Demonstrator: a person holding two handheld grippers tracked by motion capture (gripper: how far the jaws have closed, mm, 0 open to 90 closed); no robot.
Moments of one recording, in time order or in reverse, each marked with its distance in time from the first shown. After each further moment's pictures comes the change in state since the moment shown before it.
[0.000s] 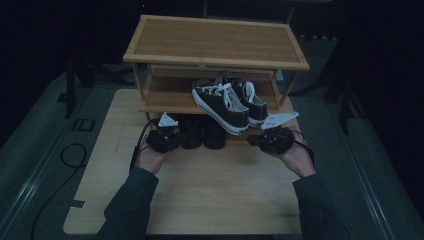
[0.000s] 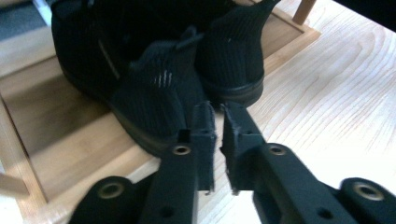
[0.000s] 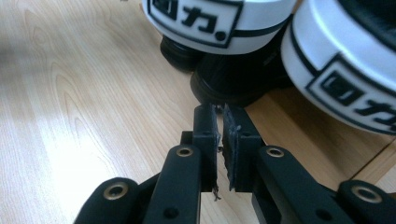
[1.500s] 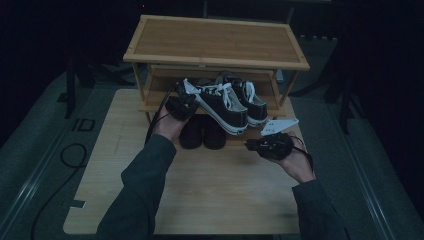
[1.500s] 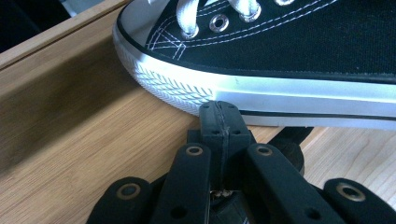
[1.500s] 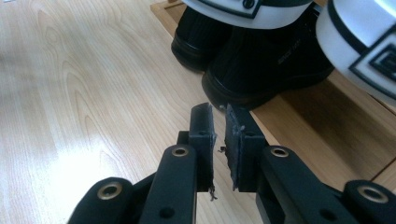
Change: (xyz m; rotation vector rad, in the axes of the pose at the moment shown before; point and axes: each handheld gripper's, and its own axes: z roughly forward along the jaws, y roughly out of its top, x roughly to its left) left arm -0.005 0.101 0.015 0.009 0.182 0.137; right arm 0.010 -0.011 0.002 -0.034 0.022 -0.006
